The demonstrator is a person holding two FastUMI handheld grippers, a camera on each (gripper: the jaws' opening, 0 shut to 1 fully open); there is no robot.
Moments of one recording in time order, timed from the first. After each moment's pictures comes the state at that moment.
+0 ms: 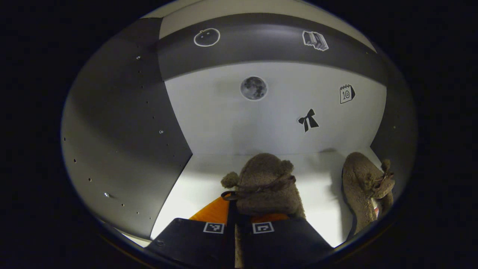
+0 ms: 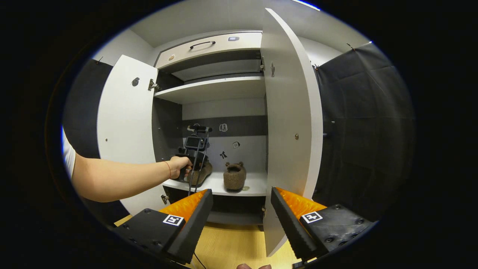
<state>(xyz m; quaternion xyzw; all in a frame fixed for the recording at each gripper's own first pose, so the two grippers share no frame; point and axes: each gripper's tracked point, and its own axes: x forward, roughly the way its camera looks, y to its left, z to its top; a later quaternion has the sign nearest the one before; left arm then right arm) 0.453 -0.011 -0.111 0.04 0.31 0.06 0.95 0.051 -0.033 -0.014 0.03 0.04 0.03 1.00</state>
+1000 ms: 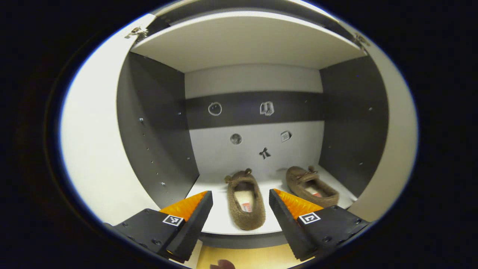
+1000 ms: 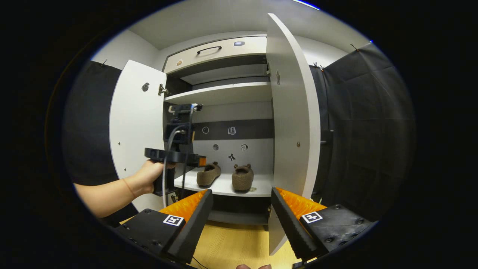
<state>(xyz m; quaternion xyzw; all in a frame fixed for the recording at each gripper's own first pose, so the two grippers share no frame) 0.276 -0.052 0.015 0.03 0.11 -0.03 0.99 0.028 -0.029 0.007 0.04 0.03 0.07 1.00</state>
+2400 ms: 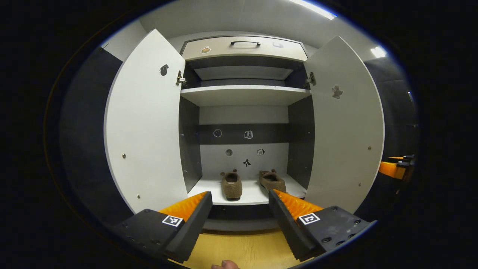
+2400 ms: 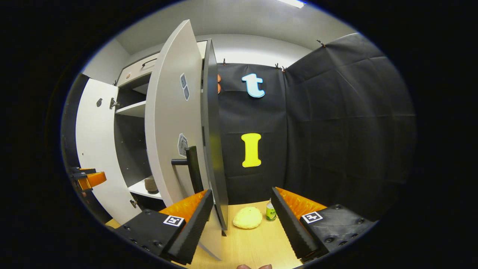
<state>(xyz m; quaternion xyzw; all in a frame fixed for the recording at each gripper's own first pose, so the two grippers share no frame) 0.055 -0.073 0.039 0.01 0.03 -0.03 1.00 0.061 -0.216 0.024 0.05 0.02 -0.04 1.00</state>
